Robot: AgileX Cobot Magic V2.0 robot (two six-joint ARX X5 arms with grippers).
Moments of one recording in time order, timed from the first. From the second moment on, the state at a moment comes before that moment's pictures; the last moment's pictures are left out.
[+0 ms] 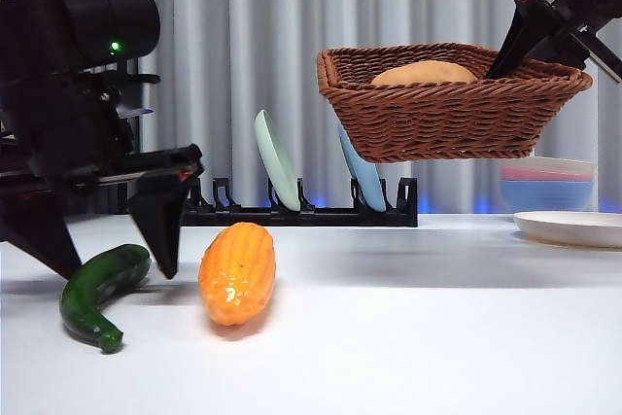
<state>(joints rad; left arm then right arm) -0.47 1.56 0.89 -0.45 -0.02 -0.30 0.07 1.50 1.20 -0.40 -0.54 0.28</state>
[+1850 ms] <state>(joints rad) -0.55 1.64 1.48 -0.51 0.11 -0.17 0.37 1.53 1.20 -0.42 -0.48 0.28</state>
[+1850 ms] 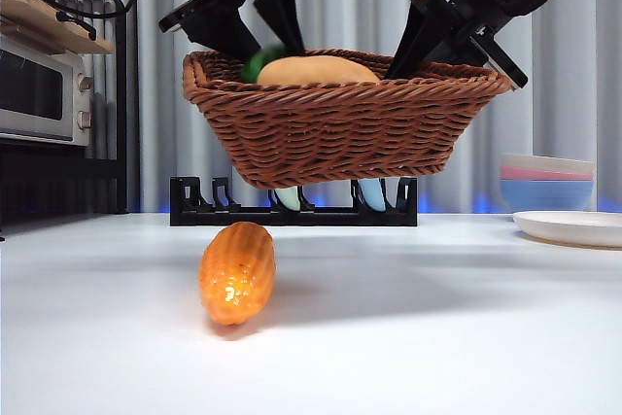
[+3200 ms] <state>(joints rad) -0.74 1.26 1.02 -0.73 0.13 -0.33 0.12 1.53 1.20 -0.39 -0.49 0.29</state>
